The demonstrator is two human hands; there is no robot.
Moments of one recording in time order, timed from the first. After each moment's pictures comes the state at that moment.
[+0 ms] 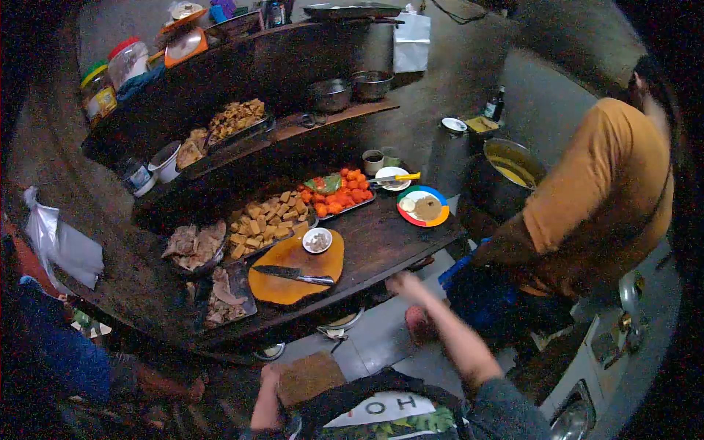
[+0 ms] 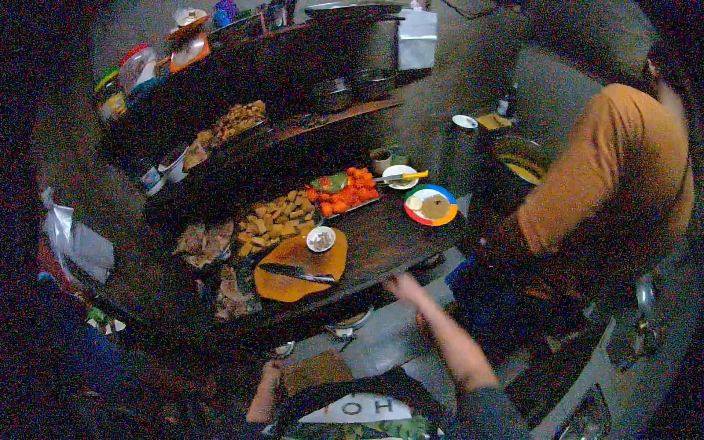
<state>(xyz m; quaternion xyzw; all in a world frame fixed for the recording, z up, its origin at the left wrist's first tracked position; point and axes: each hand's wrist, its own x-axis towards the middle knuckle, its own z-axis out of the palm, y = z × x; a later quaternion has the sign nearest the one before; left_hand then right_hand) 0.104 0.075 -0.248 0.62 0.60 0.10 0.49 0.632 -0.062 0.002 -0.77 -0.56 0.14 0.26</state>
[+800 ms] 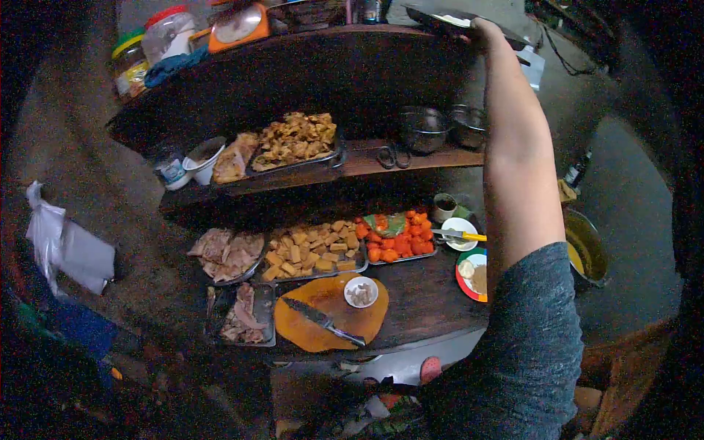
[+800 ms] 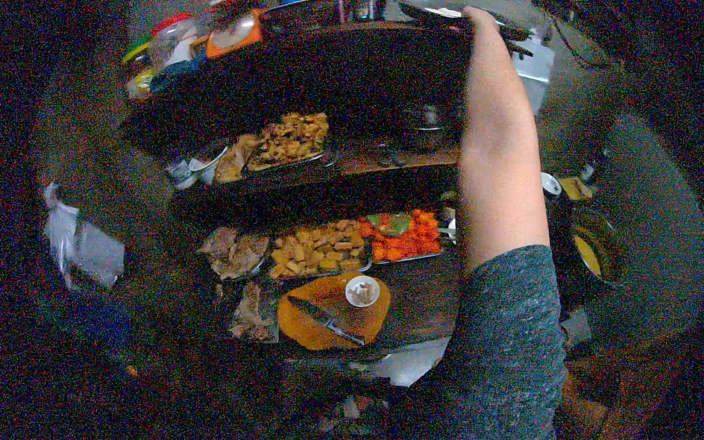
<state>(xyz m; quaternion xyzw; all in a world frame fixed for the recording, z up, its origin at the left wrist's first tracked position) 0.147 -0.009 -0.178 0.56 0.74 0.02 0.38 0.892 0.406 0.568 -0.58 -0.39 0.18 0.69</state>
